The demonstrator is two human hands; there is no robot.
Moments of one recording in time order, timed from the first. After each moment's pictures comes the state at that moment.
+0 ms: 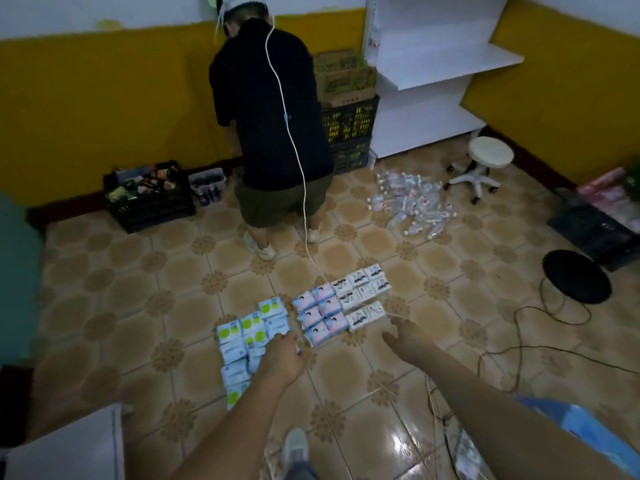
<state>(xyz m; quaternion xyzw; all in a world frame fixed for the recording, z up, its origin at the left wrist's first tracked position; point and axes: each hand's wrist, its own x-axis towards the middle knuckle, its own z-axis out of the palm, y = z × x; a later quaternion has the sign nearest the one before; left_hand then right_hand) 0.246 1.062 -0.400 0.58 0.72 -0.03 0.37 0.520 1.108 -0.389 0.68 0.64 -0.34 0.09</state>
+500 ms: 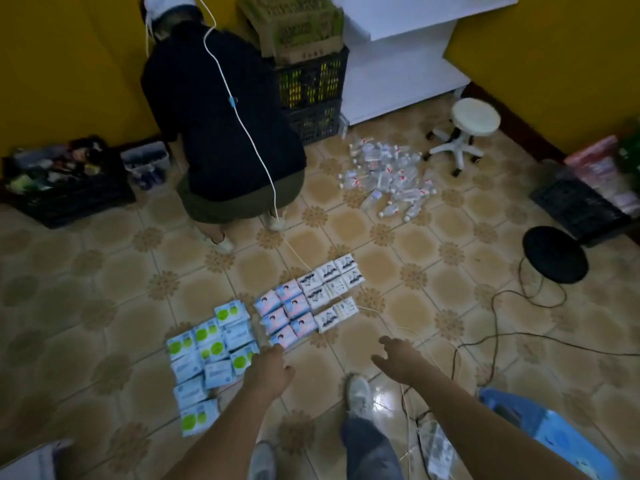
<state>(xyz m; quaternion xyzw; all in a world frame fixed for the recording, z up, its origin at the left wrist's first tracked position) 0.331 1.229 -0.493 0.58 0.69 -0.14 0.41 0.610 1.245 -0.466 0.68 0.60 -0.37 0.21</state>
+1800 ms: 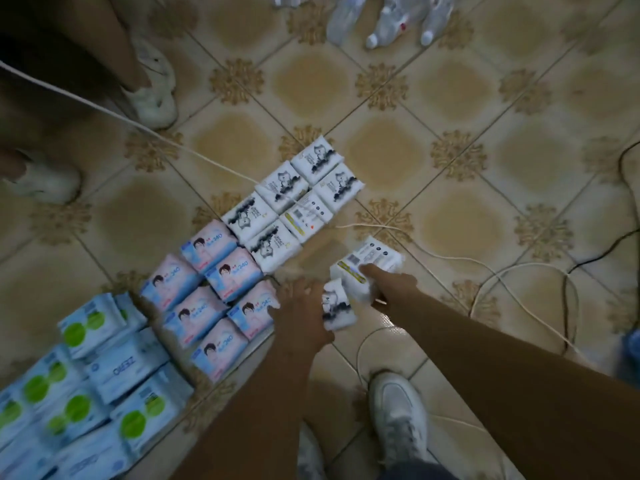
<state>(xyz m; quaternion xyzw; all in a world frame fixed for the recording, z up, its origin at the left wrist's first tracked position) 0.521 1.407 -1.095 0.74 0.58 -0.19 0.28 0.705 1.411 -1.116 0.73 -0.07 -0.59 -0.33</state>
